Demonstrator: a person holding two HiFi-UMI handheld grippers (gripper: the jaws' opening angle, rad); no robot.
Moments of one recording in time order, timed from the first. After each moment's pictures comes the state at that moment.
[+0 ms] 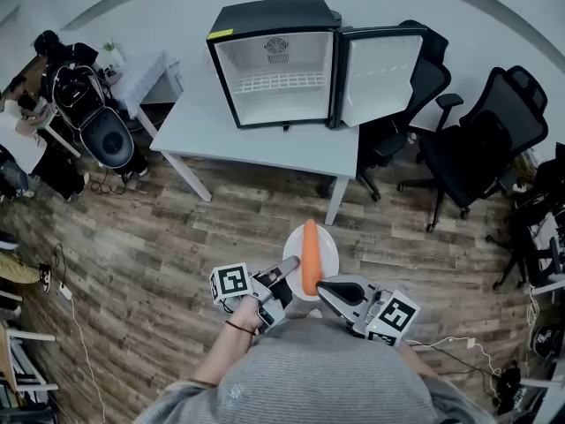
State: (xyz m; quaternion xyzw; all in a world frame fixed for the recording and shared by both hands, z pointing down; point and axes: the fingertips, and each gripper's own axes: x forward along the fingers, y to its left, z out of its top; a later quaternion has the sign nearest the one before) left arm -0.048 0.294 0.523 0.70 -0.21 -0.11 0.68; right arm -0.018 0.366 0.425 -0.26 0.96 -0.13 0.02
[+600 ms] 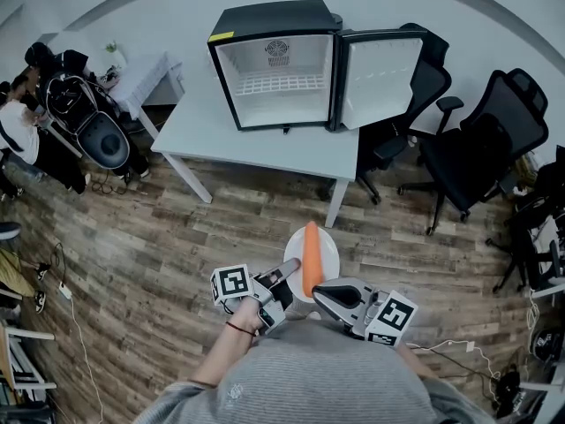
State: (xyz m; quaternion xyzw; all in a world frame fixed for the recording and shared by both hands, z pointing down) left arm -0.039 0.294 0.518 0.69 -0.20 -0.12 0.68; right arm -0.019 0.367 0.423 -0.24 0.96 -0.14 0.03
